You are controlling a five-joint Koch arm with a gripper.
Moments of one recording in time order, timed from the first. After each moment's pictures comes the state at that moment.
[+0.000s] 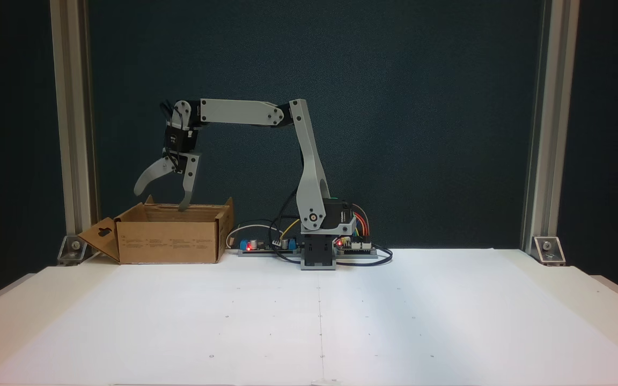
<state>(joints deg) 101.6 77.2 44.9 73.0 -20.7</state>
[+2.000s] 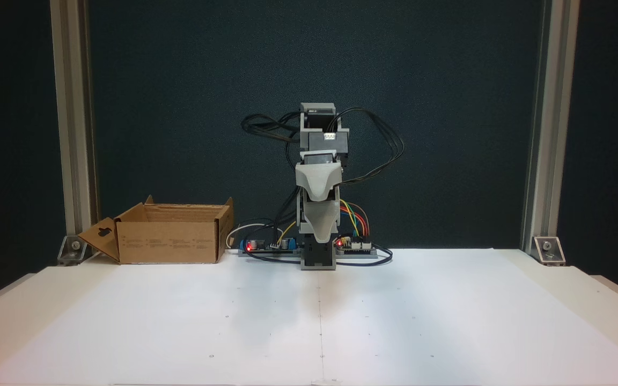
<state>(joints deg) -1.2 117.9 96.1 34.7 3.0</state>
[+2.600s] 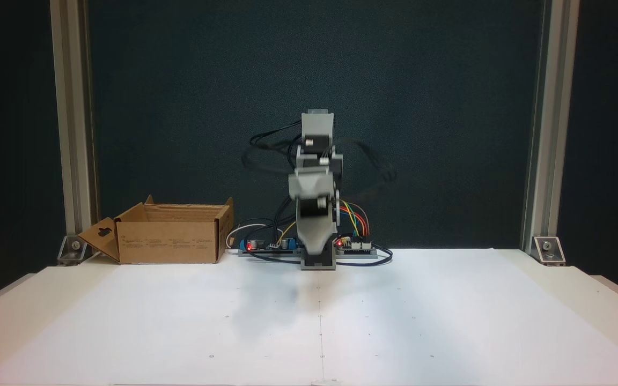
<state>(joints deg) 1.4 125.0 119.2 3.3 2.3</state>
